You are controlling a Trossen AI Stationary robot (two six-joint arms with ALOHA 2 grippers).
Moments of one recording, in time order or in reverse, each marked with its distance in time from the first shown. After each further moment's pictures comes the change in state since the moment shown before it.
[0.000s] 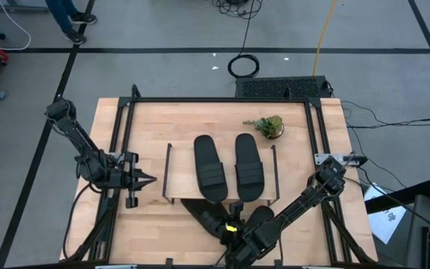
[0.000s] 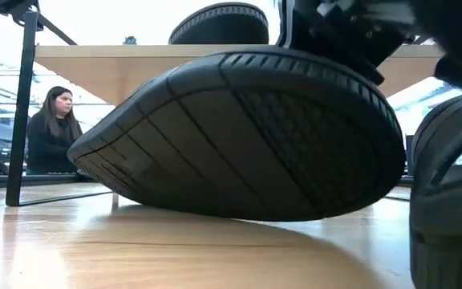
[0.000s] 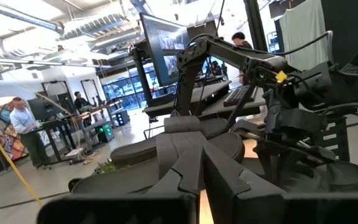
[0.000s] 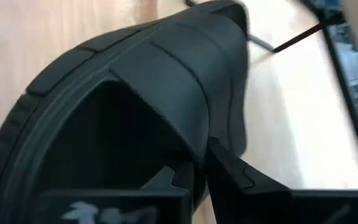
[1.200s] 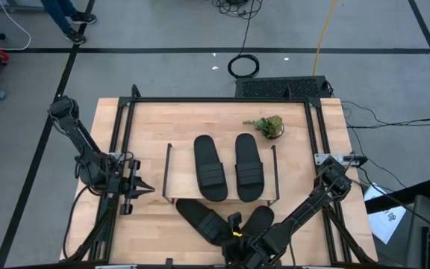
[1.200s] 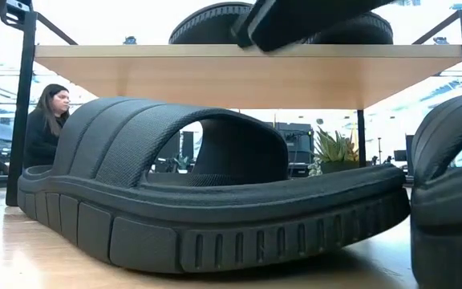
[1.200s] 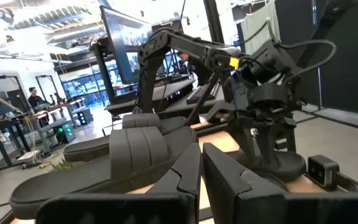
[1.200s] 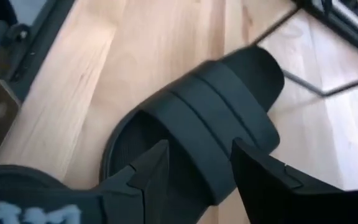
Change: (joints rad) left arm -0.071 0.002 0.000 -0.086 0.070 -0.110; right arm 0.065 -0.049 -0.002 0.173 -0.103 -0.192
